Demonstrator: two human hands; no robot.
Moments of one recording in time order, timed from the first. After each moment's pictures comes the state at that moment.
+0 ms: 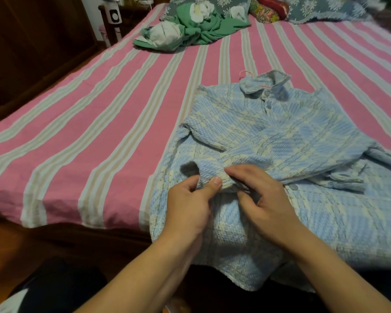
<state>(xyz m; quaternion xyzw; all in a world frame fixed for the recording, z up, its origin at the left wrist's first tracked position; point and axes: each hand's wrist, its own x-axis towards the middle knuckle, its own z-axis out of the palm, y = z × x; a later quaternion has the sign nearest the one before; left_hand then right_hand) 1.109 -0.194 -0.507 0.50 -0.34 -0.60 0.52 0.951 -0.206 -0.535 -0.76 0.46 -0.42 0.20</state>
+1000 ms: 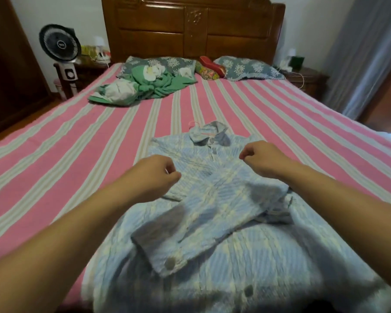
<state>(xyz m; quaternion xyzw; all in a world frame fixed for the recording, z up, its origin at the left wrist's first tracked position) 1.105 -0.320 -0.408 0.55 -0.81 -0.20 0.11 0.817 -0.315 -0.410 -0.63 0.75 -0.15 0.15</state>
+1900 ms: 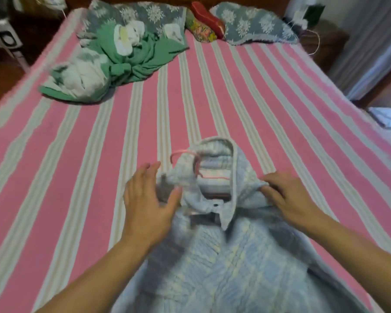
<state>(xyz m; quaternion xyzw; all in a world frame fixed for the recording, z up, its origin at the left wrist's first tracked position) 1.046 -0.530 -0.413 0.56 -0.73 -0.25 0.31 0.720 -0.471 -0.398 -0.67 0.70 -0.22 0.15</state>
